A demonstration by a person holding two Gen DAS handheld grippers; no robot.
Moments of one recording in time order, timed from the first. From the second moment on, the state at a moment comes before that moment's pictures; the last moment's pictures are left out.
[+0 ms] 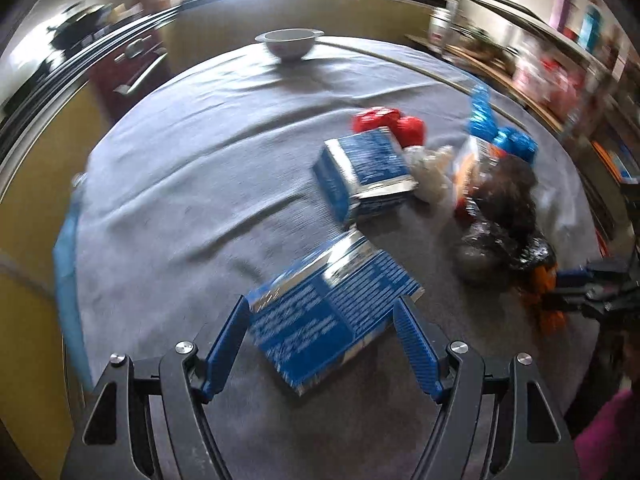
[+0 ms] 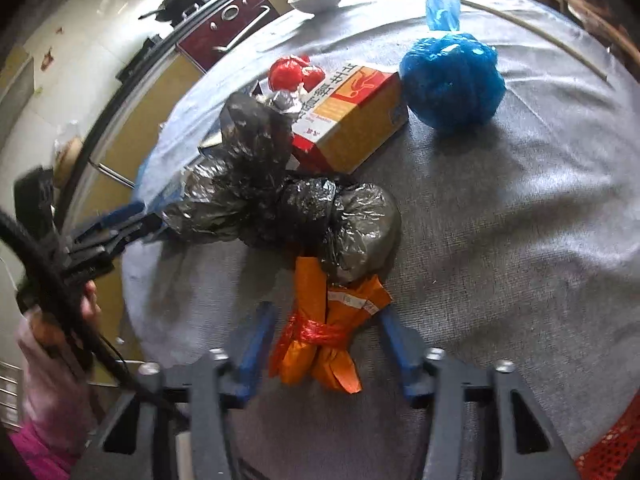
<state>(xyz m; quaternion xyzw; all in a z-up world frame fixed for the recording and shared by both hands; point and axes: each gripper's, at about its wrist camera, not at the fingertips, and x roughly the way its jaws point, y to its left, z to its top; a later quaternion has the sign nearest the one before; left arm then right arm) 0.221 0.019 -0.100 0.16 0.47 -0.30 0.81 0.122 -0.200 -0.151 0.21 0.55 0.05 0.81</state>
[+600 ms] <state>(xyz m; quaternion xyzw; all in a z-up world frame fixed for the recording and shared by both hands) 0.232 0.000 -0.131 0.28 0.47 -0.36 0.76 0.109 -0.201 -0.151 0.21 0.53 0.05 0.82</state>
